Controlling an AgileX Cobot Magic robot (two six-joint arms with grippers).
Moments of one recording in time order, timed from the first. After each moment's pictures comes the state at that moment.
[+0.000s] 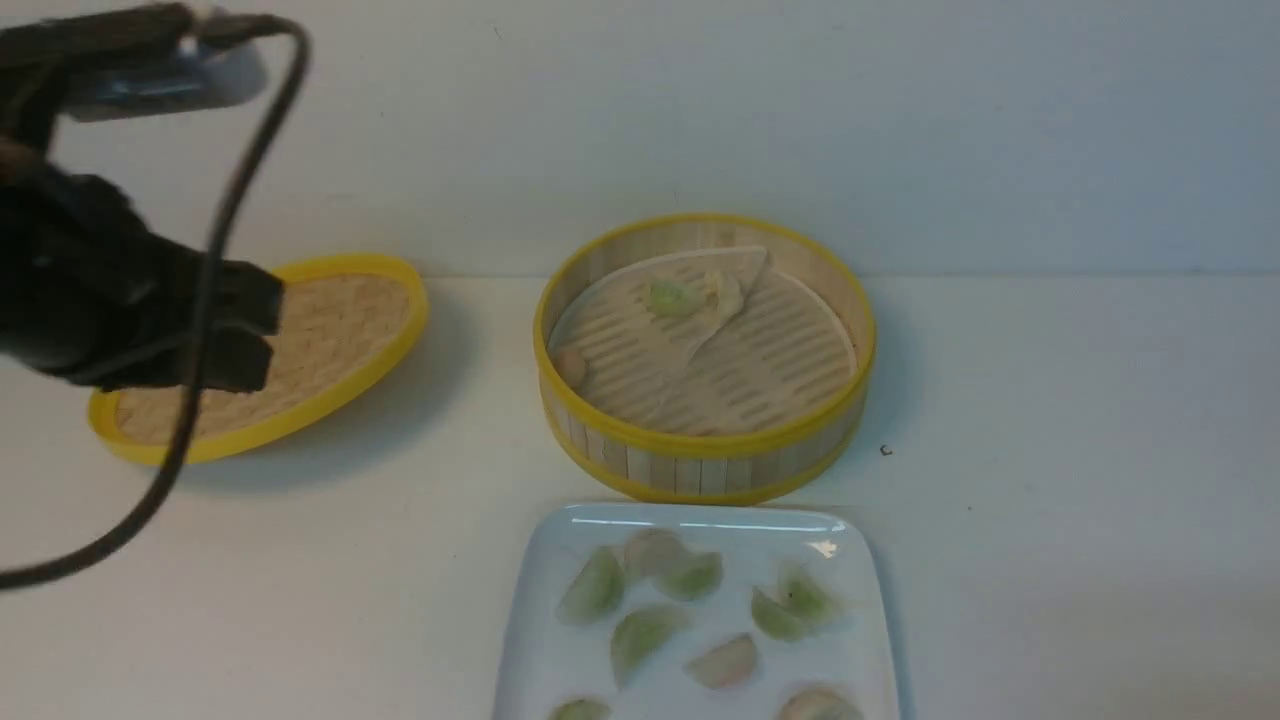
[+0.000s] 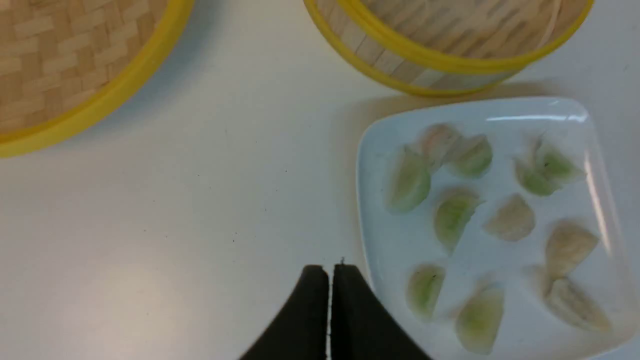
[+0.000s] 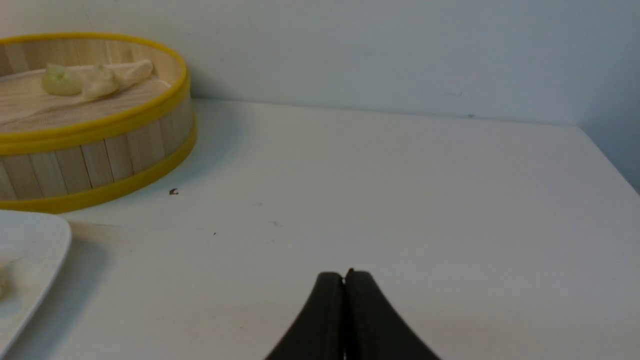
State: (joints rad) right arm 0.01 -0.01 0.02 -0.05 0.37 0.03; left arm -0.17 1.32 -1.27 -0.26 1.12 0.09
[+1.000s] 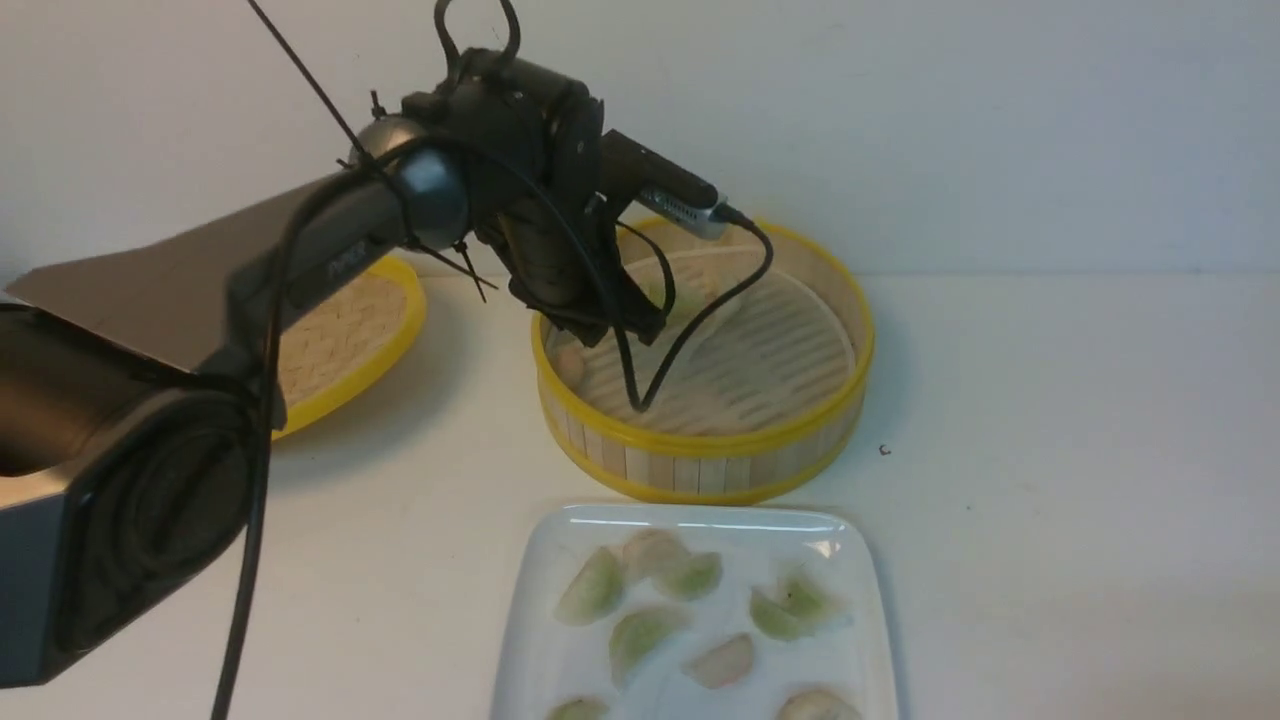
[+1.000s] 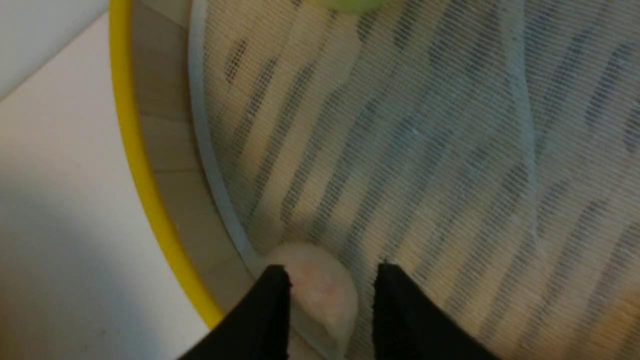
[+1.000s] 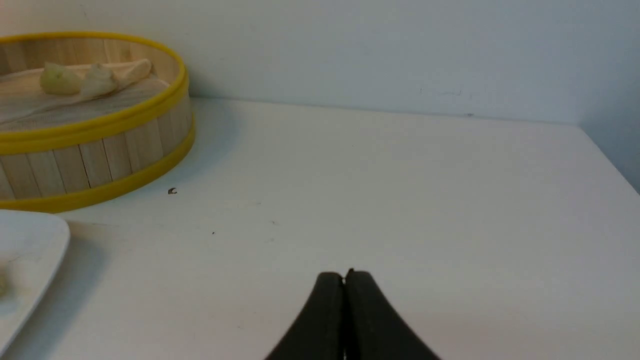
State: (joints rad) right arm 0.01 -0.01 0.02 -0.05 0.37 0.03; left arm -0.44 2.27 -2.00 0.11 0.94 0.12
